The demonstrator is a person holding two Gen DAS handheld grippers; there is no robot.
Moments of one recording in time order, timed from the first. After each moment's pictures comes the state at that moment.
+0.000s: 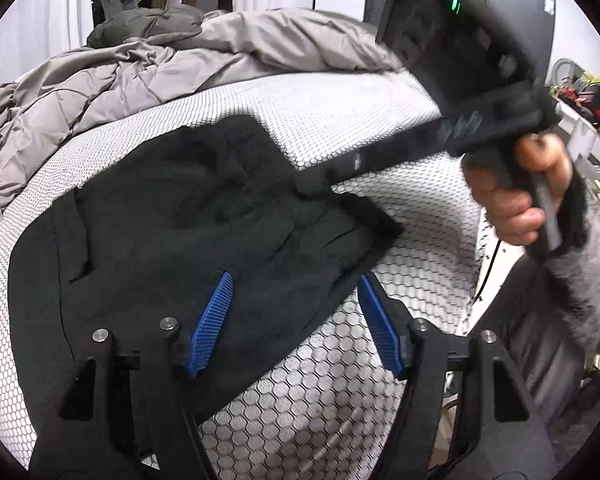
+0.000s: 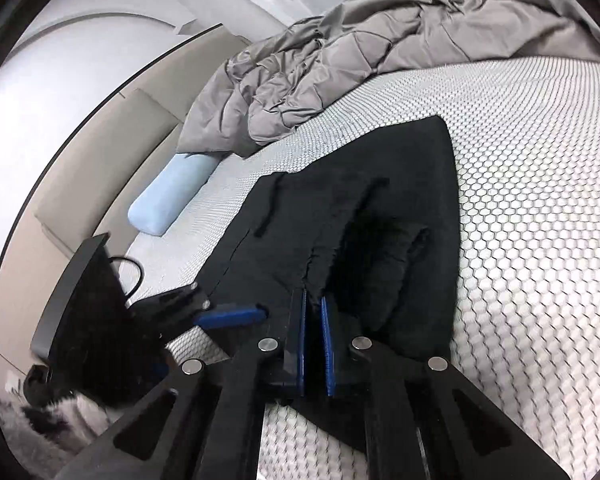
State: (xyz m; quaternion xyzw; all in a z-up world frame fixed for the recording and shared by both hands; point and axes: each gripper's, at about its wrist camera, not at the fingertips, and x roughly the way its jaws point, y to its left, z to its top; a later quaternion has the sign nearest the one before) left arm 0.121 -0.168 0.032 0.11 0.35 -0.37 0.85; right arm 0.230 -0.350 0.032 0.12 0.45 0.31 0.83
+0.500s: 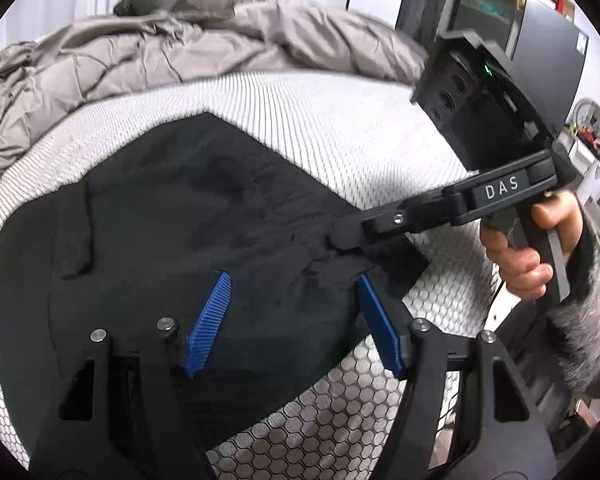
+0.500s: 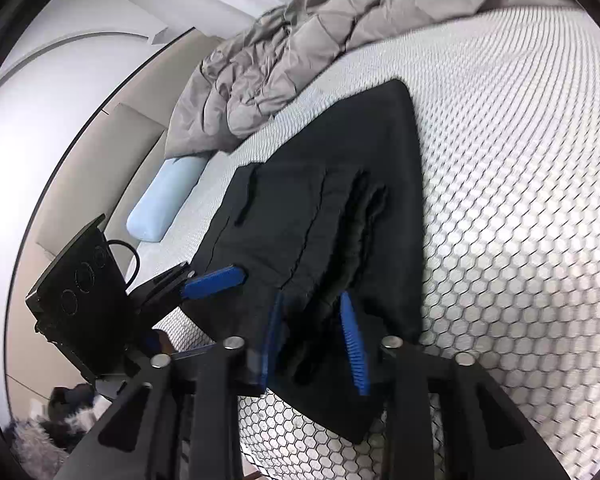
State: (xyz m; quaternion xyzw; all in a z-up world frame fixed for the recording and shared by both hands) left arm 0.159 -0.172 0.016 0.06 0.40 -0.34 0.85; right arm 0.239 -0.369 -0.002 0.20 0.51 0.30 0.78
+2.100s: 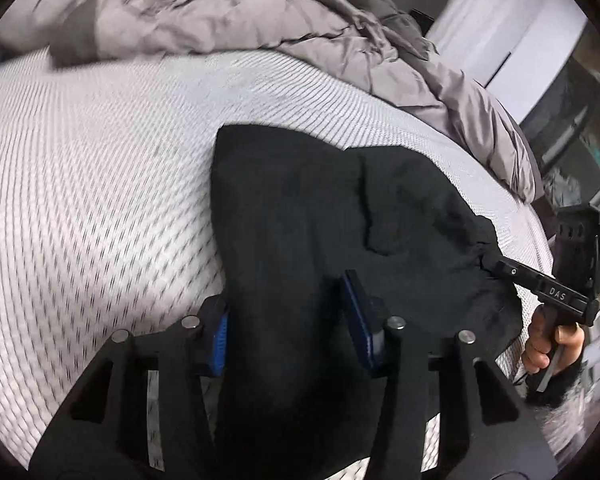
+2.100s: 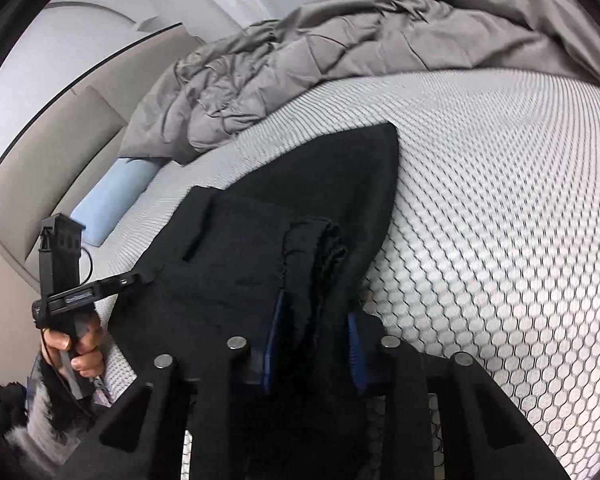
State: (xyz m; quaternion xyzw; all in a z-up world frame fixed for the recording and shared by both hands) left arm 0.211 0.016 0.027 -0.14 0.44 -0.15 0.87; right arm 0.262 -0.334 0.016 0.10 0.44 0.23 0.86
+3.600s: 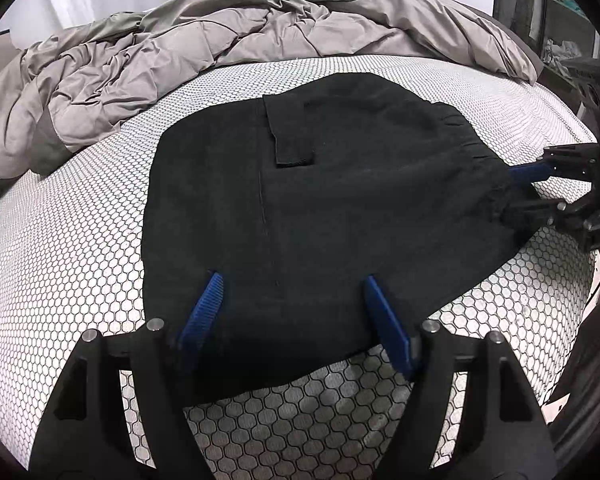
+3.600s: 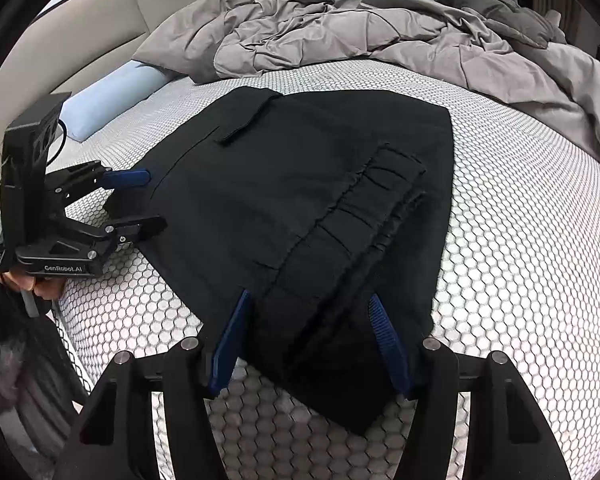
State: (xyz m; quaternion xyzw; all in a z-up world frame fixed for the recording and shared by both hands) left arm 0.141 -0.080 0.025 0.08 0.41 -0.15 0.89; right arm 0.219 -0.303 0.016 -0.07 0.47 0.23 0.85
